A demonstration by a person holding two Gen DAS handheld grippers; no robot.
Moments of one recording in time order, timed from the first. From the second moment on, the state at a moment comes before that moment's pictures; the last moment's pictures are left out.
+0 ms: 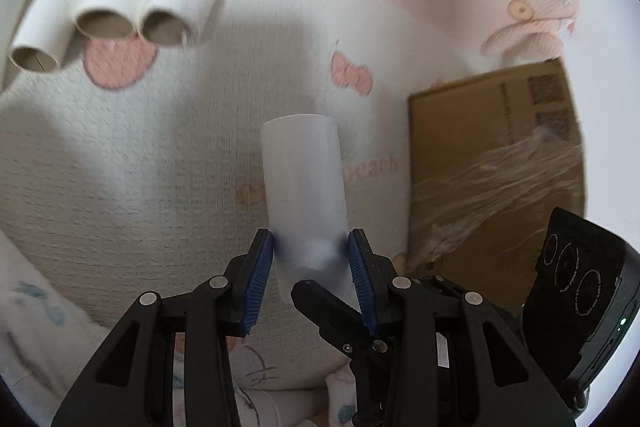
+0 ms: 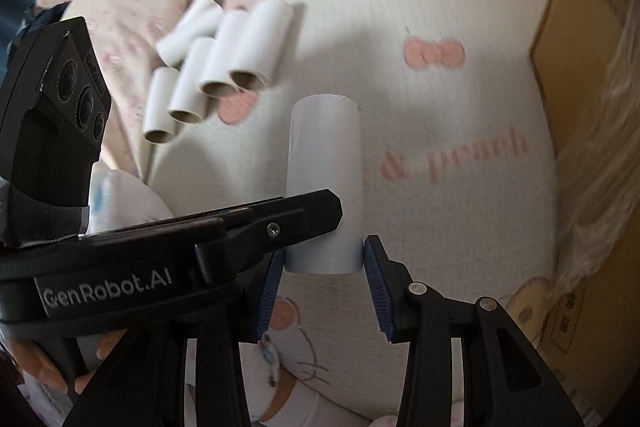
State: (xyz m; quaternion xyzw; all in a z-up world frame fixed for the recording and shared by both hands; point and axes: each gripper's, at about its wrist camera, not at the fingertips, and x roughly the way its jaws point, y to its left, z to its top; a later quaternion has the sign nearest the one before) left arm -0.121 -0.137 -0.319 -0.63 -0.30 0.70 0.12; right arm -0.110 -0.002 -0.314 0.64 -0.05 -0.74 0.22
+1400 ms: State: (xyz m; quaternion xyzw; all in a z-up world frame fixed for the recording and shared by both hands) left arm -0.111 -0.095 -0.169 -0.52 -0.21 0.81 0.17; right arm -0.090 0.034 -0.188 0.51 -0.01 -0.82 0.25
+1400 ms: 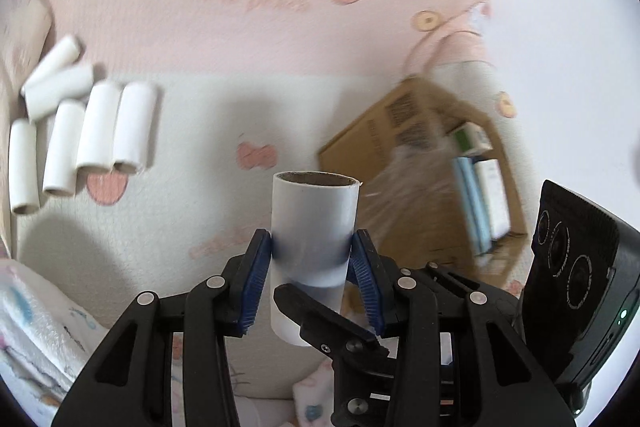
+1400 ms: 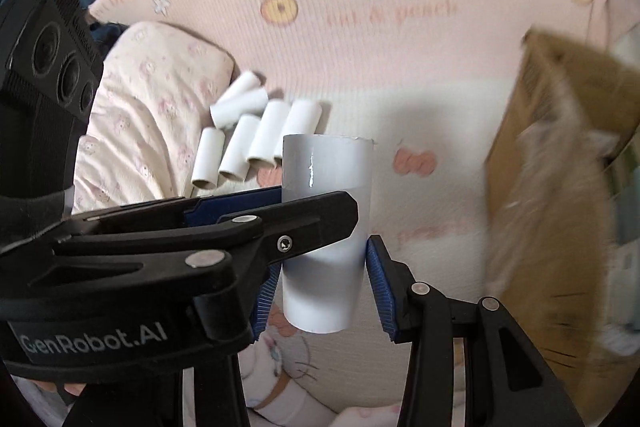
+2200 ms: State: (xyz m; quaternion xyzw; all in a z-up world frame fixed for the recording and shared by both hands) left arm -0.150 0.061 -0.099 -0.51 -0.10 0.83 0.23; right arm -0.106 0.186 -0.122 0.46 -0.12 -0.86 0.19
